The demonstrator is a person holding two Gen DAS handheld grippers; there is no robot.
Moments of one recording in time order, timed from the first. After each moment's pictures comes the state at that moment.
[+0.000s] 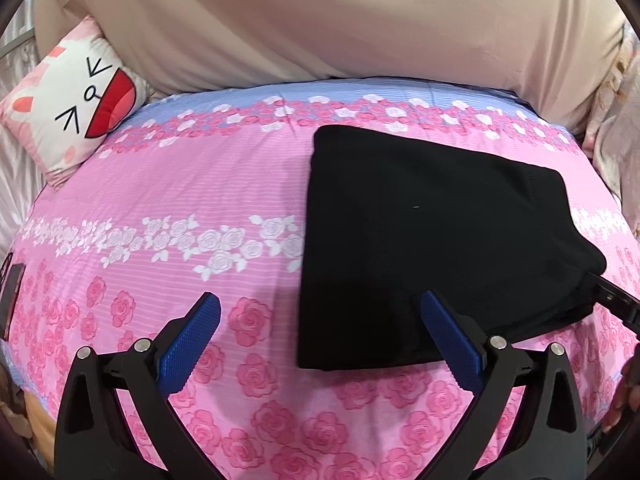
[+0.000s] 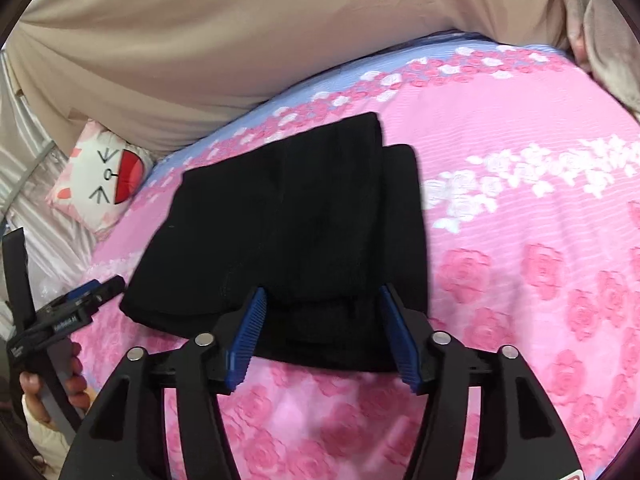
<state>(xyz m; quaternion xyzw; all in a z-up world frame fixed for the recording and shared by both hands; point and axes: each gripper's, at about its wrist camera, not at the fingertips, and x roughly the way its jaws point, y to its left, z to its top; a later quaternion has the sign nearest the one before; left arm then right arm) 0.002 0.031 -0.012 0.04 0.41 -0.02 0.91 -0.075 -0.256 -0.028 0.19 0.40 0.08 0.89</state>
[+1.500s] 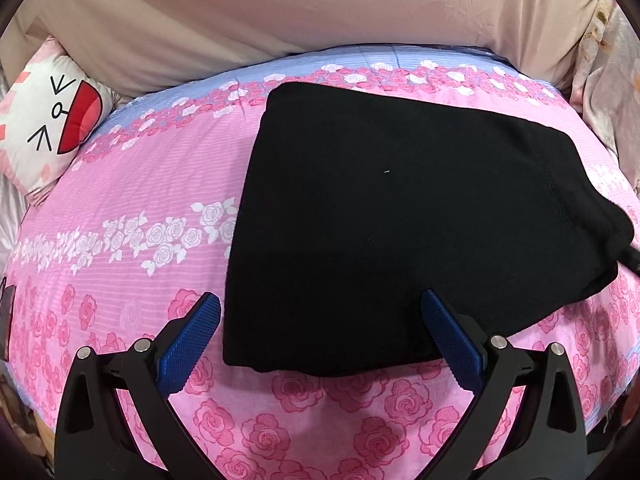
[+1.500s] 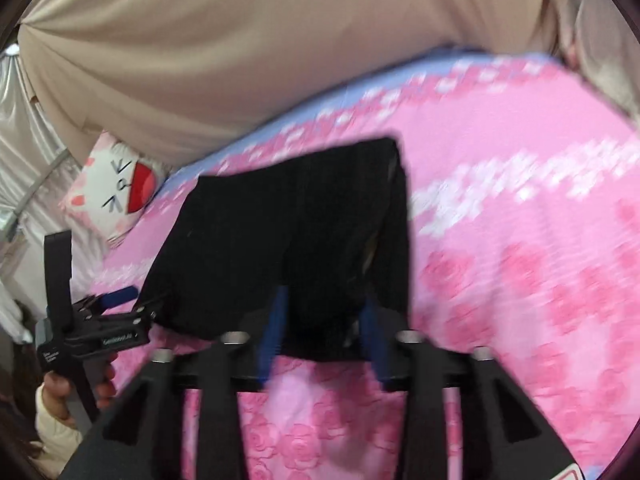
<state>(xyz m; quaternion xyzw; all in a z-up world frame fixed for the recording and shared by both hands) 0.007 -0.012 -0.037 0.08 0.44 -0.04 0.90 -0.101 -0.270 -0.010 0.19 0.36 0.08 0.91</state>
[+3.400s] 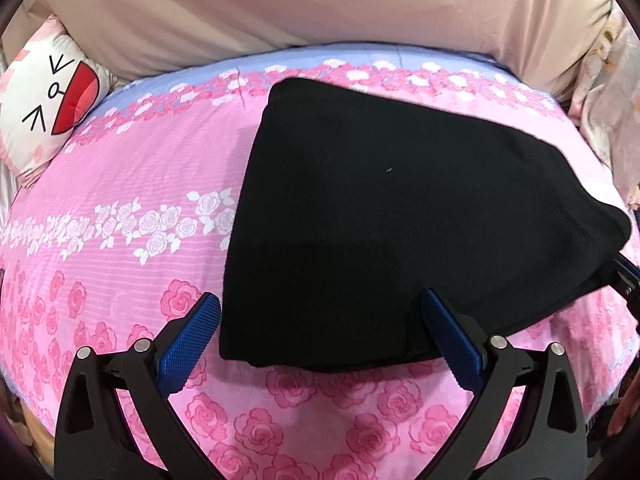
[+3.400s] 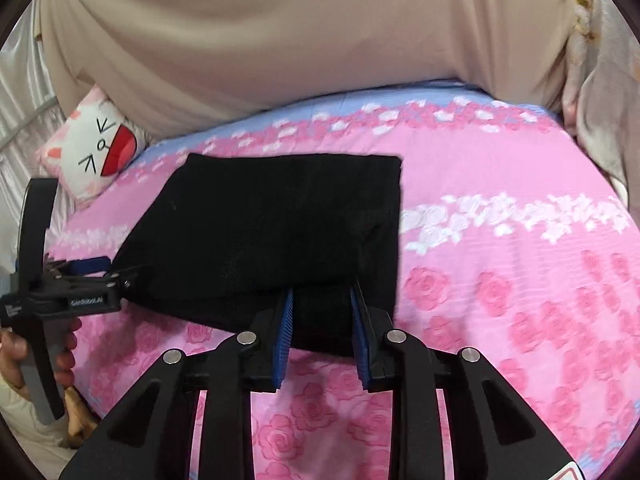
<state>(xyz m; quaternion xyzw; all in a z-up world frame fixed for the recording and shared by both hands) 0.006 -0.005 -0.031 0.04 0.45 -0.04 0.89 -0.103 -0.255 0.002 0.09 0.37 0.05 0.92</state>
